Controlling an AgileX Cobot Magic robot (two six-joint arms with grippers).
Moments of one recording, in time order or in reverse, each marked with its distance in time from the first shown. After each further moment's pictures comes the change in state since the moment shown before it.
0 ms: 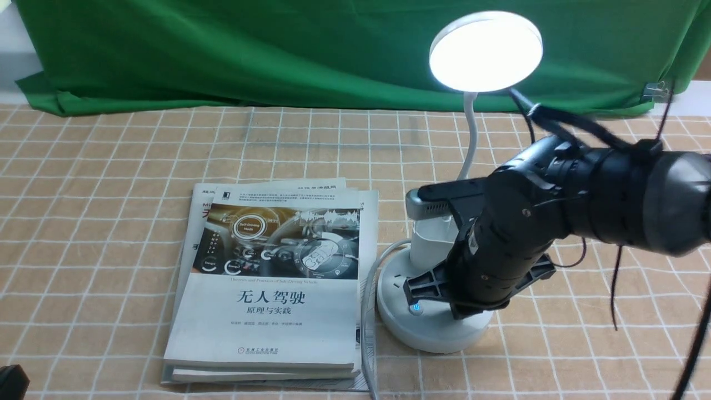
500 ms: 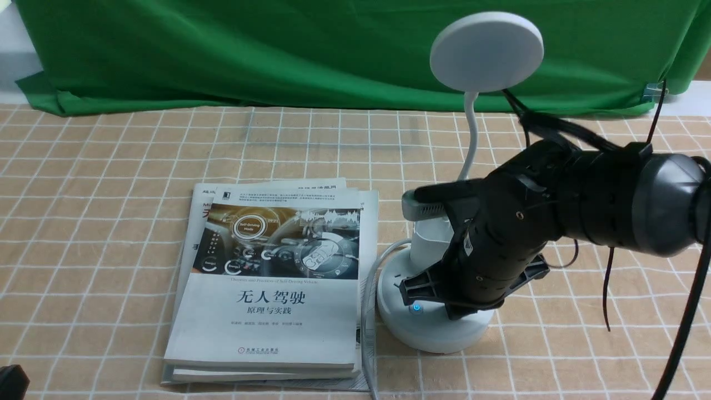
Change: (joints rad) right arm 0.000 0.043 -0.002 0.000 -0.025 -0.012; left arm 0.000 0.000 0.000 0.000 0.001 0.000
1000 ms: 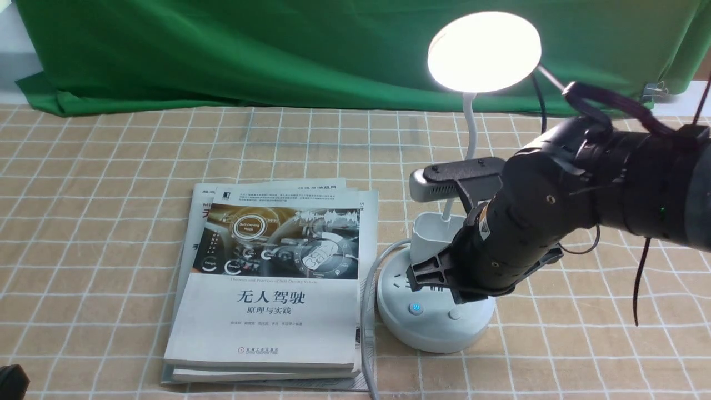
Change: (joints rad) right arm 0.000 -0.094 0.003 0.000 0.022 -0.016; left arm 0.000 0.000 0.000 0.000 0.000 0.000
